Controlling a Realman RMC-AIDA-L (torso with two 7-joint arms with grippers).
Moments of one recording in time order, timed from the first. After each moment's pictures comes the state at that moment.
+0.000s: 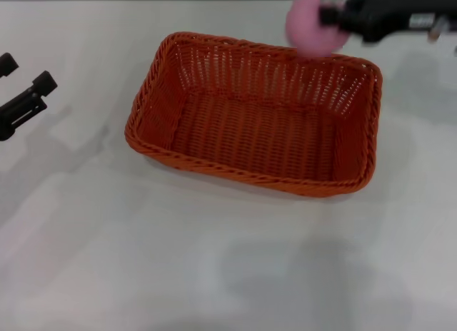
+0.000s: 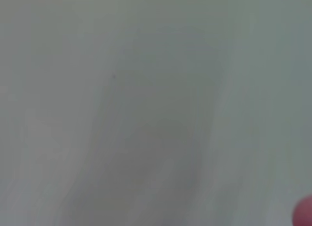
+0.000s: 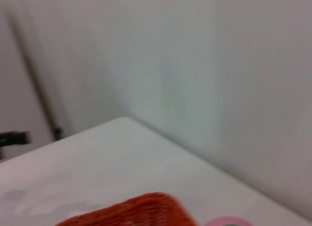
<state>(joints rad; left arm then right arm) -0.26 -2.08 -2.45 -0.54 1.47 -1.51 2.04 0.49 2.01 -0.92 -0.99 1.25 1.38 -1.37</state>
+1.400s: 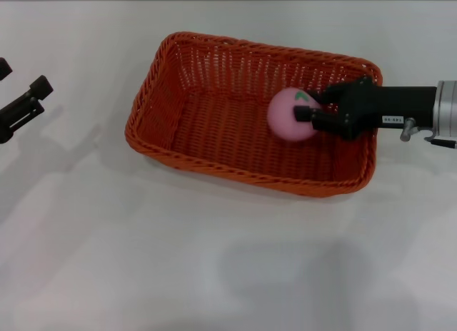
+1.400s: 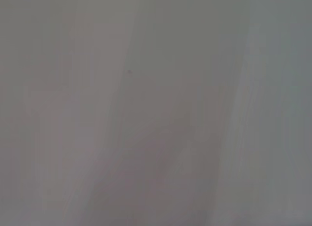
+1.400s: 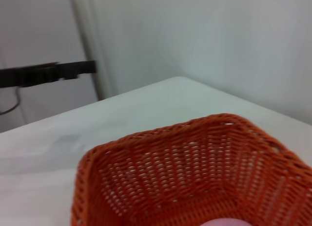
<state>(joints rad) -0.26 -2.07 -2.44 -0.53 1.46 -1.46 2.09 0.44 2.01 -1.02 -0.63 1.39 1.33 -1.77</state>
